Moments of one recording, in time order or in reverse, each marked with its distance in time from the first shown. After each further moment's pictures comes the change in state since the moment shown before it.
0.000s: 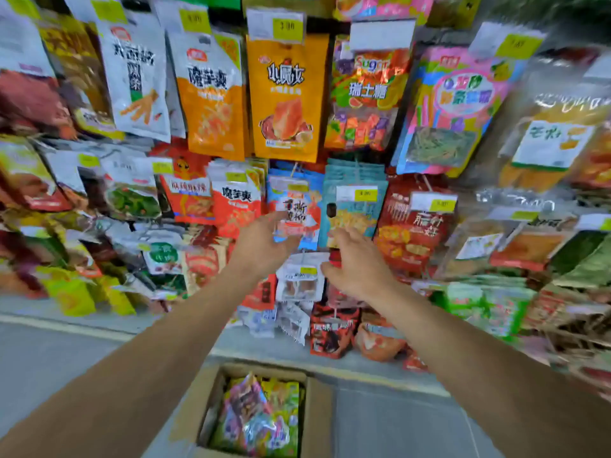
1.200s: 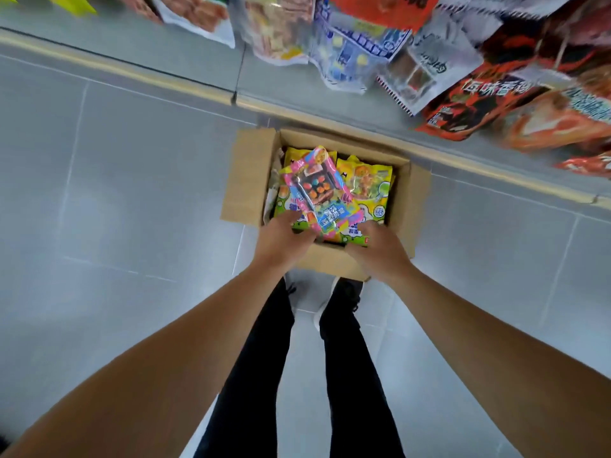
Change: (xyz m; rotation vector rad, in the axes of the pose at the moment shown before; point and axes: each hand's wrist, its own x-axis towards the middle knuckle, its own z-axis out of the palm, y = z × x) left_hand -0.109 -0.531 0.255 -0.126 -0.544 -0.837; right_hand -0.064 -0.012 0.589 0.301 -0.792 0.678
